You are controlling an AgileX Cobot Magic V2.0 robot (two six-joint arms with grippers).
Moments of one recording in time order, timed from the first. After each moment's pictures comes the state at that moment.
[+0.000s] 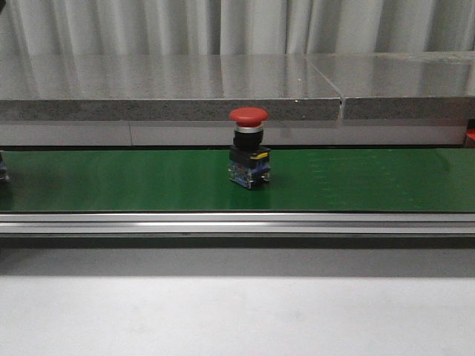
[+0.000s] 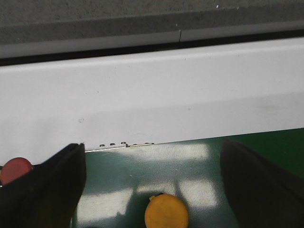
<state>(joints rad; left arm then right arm) -0.07 1.40 -1.31 -0.07 0.73 0.12 -0.08 0.76 -0.68 0.23 0.53 -0.38</state>
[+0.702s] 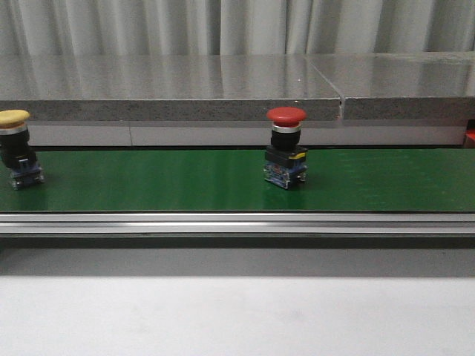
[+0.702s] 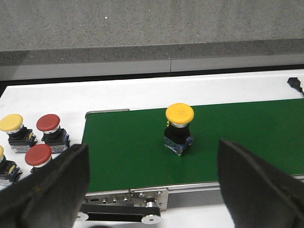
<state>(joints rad) -0.07 0.45 -0.58 -0.09 0.57 0.09 -0.08 0.76 -0.68 0.23 0.53 -0.38</state>
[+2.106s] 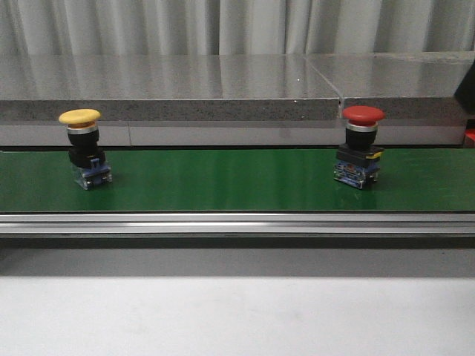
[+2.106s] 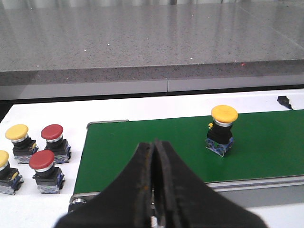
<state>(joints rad) -0.07 0.22 -0.48 -0.09 0.57 0.09 0.06 1.17 -0.85 0.32 0.69 -0.41</state>
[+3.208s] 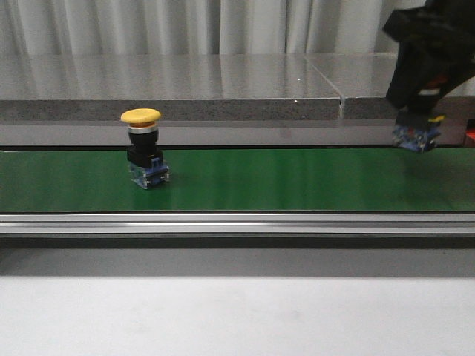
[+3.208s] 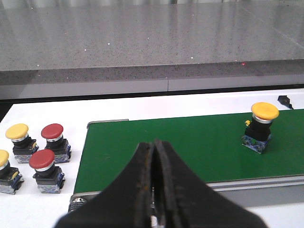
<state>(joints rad) -0.07 0.22 -0.48 -0.09 0.57 0.09 0.06 1.59 -1.27 0.33 0.81 -0.41</state>
